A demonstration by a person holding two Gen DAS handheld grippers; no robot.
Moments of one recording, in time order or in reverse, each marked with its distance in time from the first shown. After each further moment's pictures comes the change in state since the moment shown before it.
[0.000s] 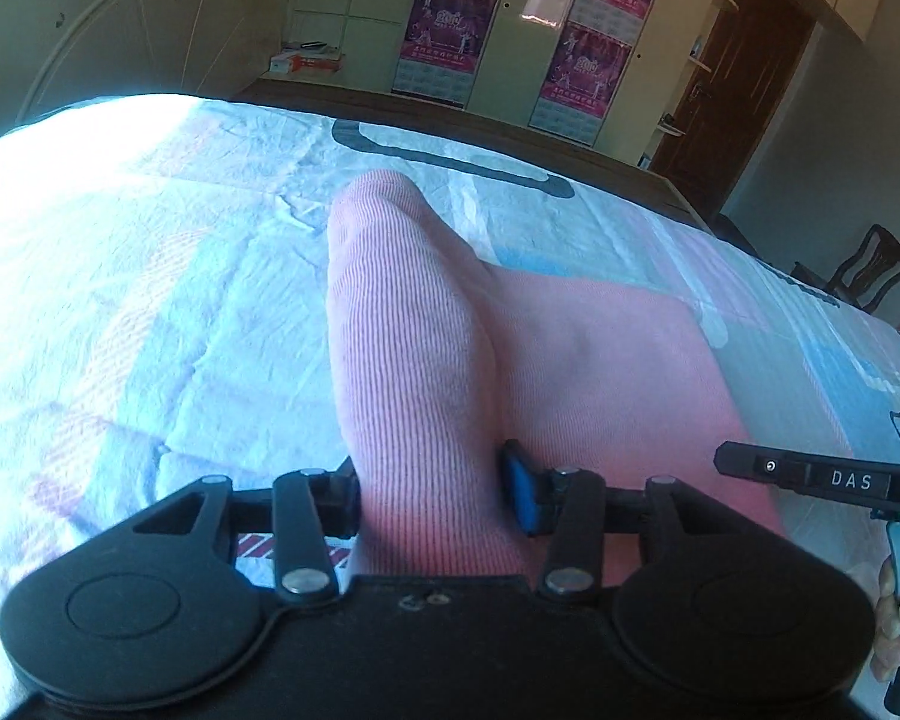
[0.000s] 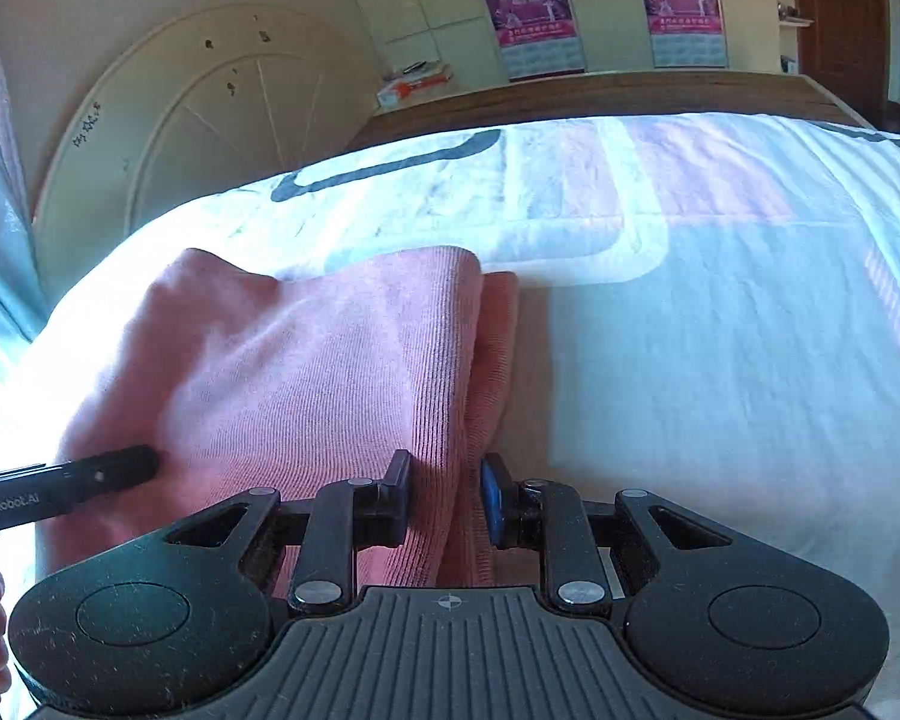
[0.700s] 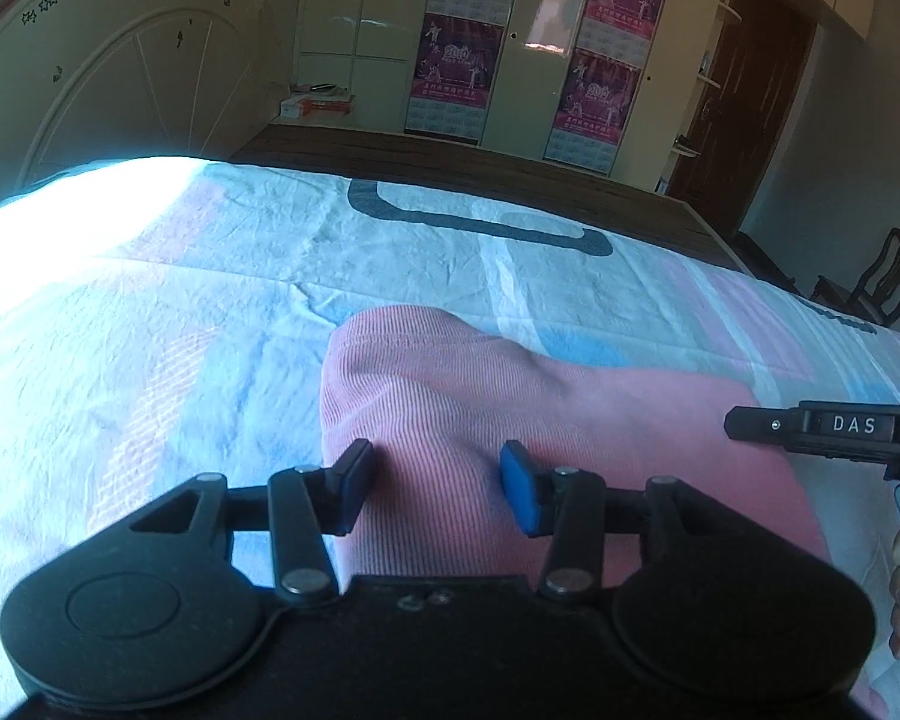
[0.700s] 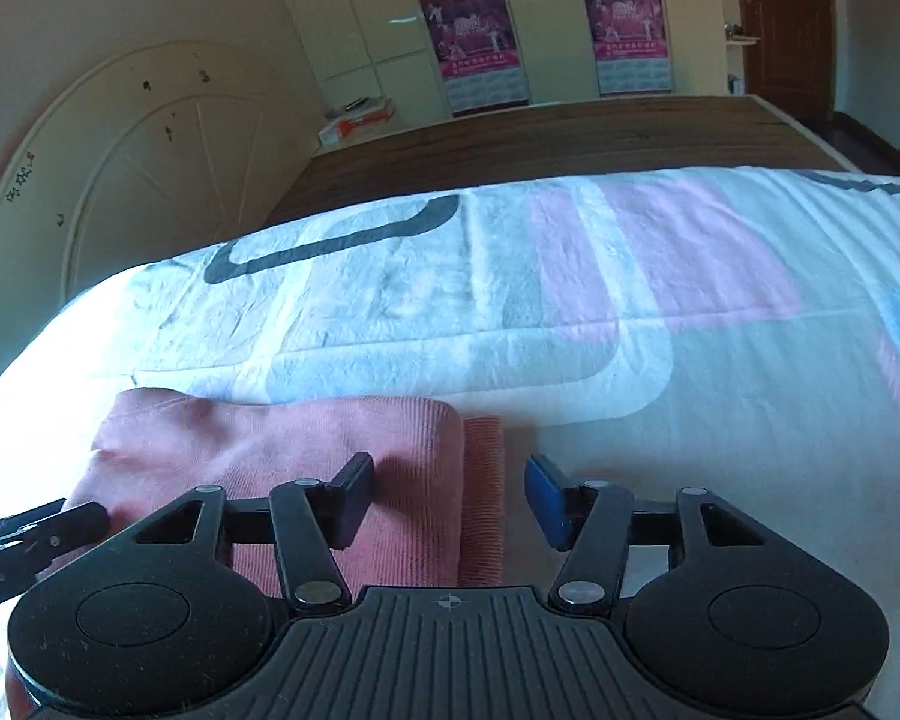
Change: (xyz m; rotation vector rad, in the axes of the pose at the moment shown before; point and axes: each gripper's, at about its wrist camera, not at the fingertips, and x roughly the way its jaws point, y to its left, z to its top) left arm 0.028 0.014 0.026 0.041 -0.079 0.053; right arm 0.041 0.009 0.049 0.044 -0.073 -0.085
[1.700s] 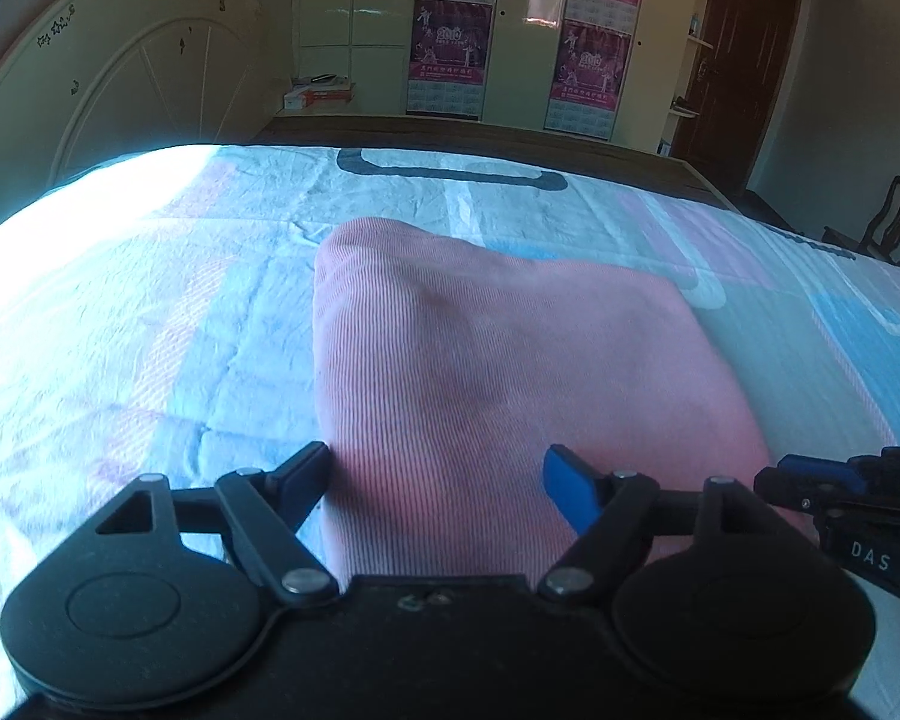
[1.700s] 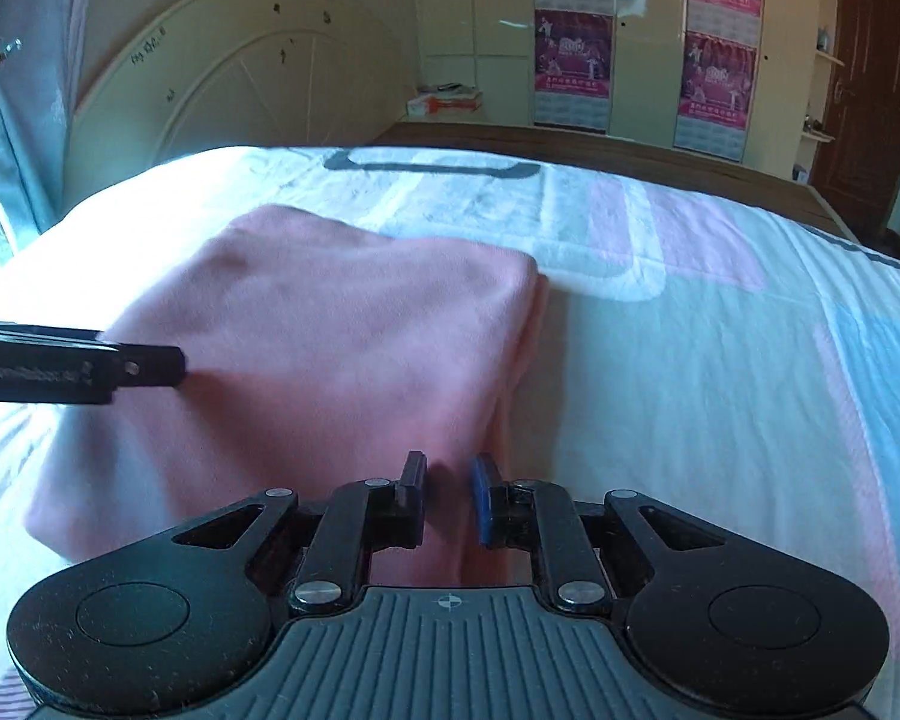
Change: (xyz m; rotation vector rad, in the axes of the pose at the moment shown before) left arm -0.078 -0.045 -0.062 0.082 0.040 0.067; right arm -0.092 0.030 -0.104 -0.306 0.015 -0.039
